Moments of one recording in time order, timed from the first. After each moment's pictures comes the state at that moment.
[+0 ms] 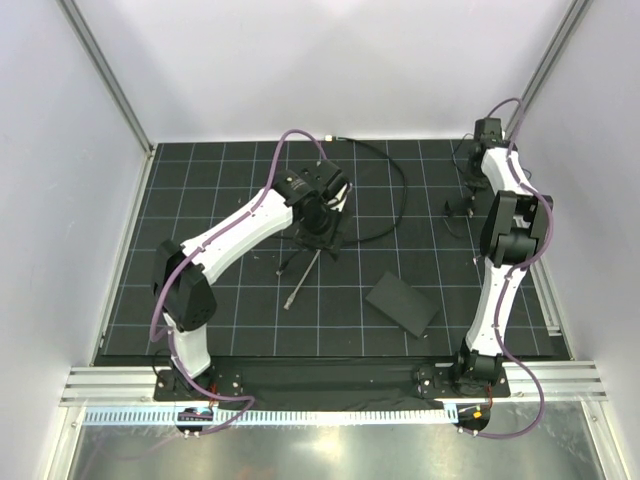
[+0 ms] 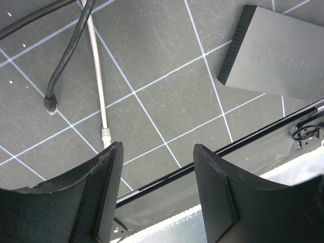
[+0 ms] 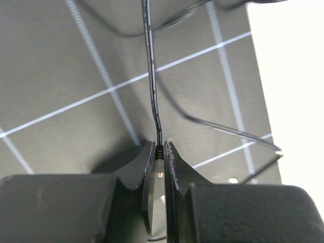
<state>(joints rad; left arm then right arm) -0.78 1.85 1.78 -1.12 0.07 -0.37 -0.15 2.27 1.95 -0.70 0.26 0.13</state>
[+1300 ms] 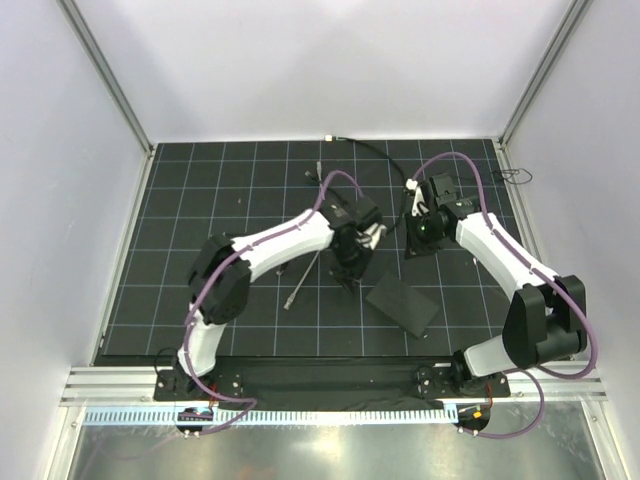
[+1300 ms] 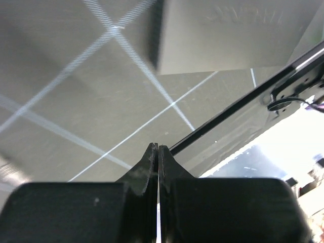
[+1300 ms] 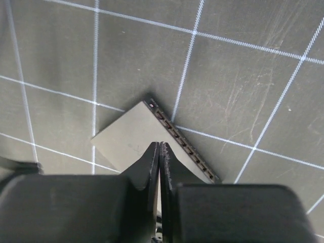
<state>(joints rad) -0.91 2.03 1.74 -1.02 0.31 -0.41 0.25 1.44 1.10 -0.80 -0.17 0.15</state>
